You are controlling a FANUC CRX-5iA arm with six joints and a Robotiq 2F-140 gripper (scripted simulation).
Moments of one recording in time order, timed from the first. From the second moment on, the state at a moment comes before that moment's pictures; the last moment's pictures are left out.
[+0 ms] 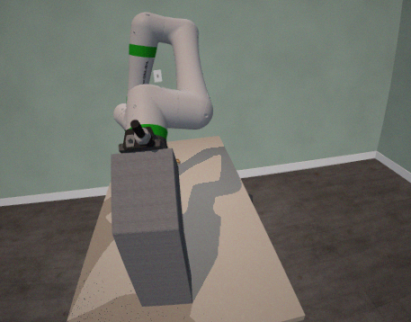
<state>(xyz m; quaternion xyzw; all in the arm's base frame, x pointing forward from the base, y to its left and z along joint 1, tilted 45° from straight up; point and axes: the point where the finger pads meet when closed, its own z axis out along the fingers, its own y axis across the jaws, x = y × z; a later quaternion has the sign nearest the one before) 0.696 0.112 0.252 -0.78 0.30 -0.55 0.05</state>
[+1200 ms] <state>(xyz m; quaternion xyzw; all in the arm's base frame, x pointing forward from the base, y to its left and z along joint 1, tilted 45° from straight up) 0.705 0.095 0.269 -0.85 0.30 -0.42 0.10</state>
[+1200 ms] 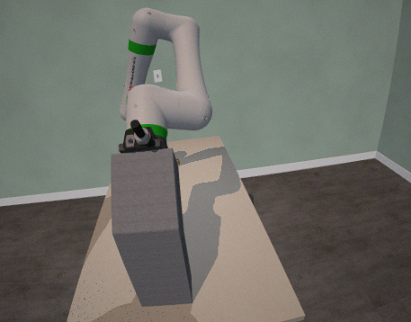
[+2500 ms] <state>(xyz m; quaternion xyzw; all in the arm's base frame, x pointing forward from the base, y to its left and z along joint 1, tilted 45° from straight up) 0.705 0.108 0.268 -0.92 0.26 -0.25 0.16</state>
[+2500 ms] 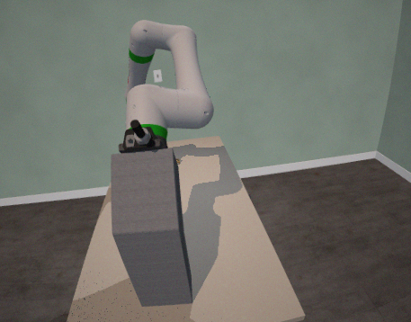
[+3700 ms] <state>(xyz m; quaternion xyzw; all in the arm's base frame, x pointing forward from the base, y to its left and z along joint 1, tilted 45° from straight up) 0.714 0.104 0.269 -0.95 0.22 -0.04 0.22</state>
